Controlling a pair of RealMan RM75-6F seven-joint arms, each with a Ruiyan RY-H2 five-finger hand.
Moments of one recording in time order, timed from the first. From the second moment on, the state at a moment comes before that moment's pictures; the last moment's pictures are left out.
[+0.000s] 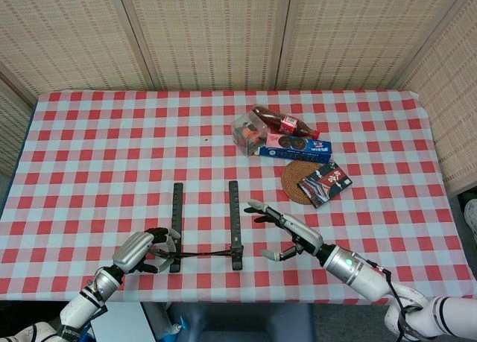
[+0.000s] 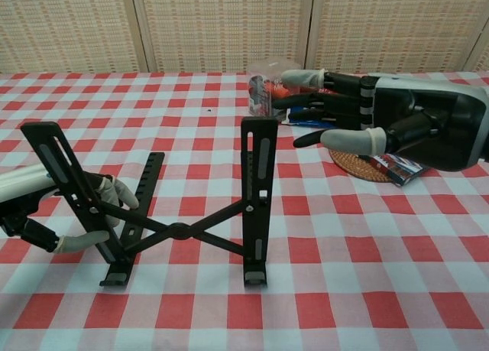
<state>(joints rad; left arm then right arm) -0.50 -1.42 0.08 -1.51 1.59 1.09 -0.42 0.72 -1.30 -0.08 -1.66 -1.68 1.08 1.23</state>
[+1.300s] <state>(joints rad) -0.50 -1.36 0.11 -1.49 1.65 1.12 -0.34 0.72 -1.30 -0.08 -1.67 -1.68 1.06 1.17</state>
